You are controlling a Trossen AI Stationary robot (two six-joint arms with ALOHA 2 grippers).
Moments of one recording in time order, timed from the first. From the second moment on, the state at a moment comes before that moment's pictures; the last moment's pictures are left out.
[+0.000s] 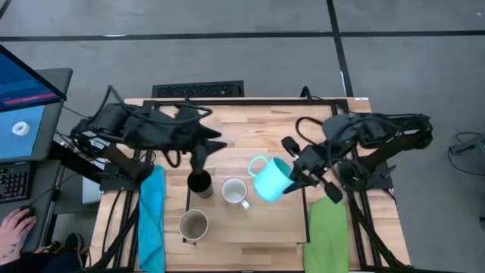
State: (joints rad) left arm -0.28 1.62 2.32 -1.18 -0.43 -0.68; right arm 0.28 1.36 1.71 -0.71 -0.38 0.00
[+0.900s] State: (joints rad) left arm -0.32 1.76 2.32 -1.12 -0.13 -0.81; right arm 0.38 1.48 1.71 -0.69 -0.31 -0.01
